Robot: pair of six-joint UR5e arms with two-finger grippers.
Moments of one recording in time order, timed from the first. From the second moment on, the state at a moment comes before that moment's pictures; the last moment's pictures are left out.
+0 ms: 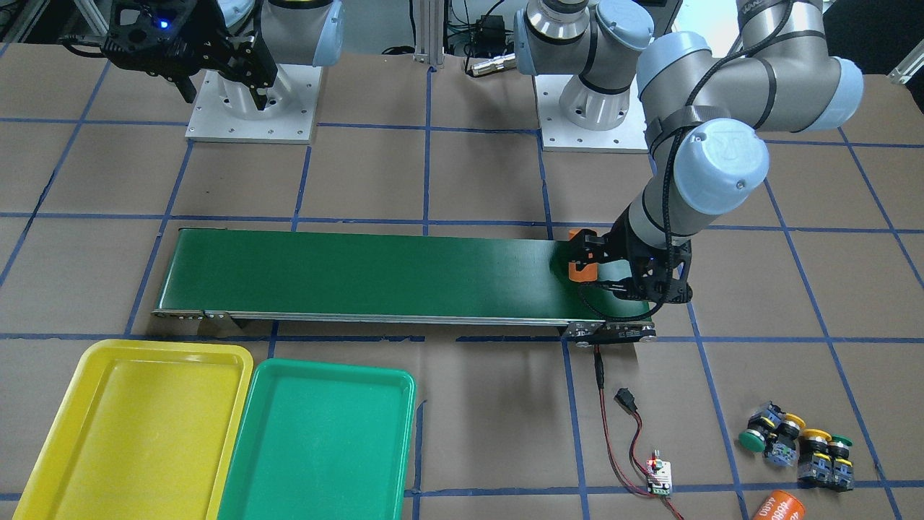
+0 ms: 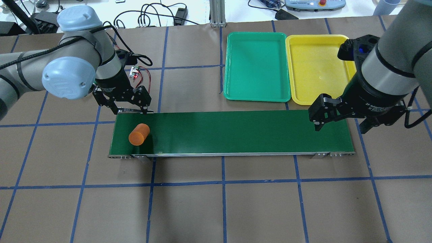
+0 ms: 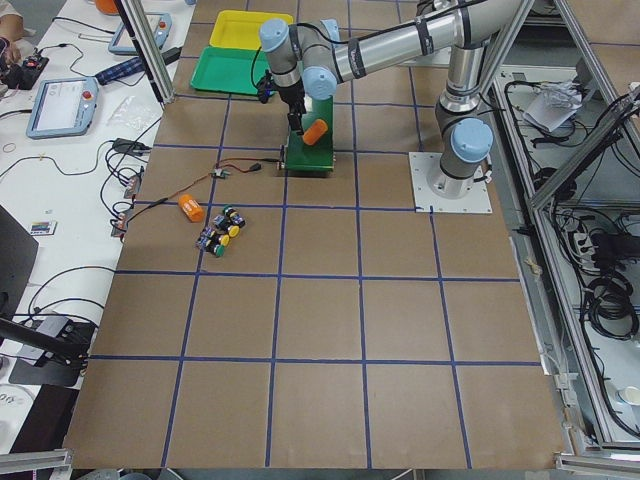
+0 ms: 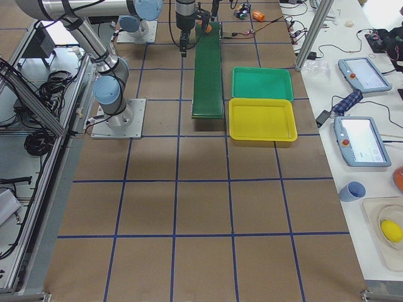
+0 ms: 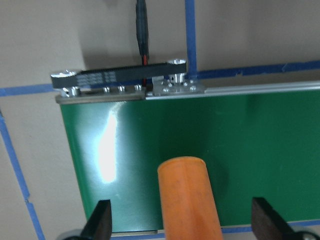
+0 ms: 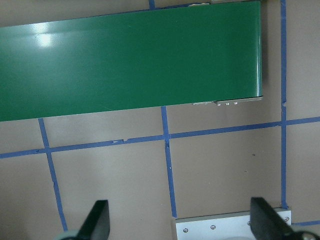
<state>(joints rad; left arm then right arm) -1.51 -1.78 -1.71 -1.41 1.58 0.12 1.53 -1.86 1.80 -1.46 -1.57 0.07</state>
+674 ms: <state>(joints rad) -1.44 -2.03 -1.29 -1.47 1.58 0.21 1.53 -1.86 1.80 -1.46 -1.56 0.07</state>
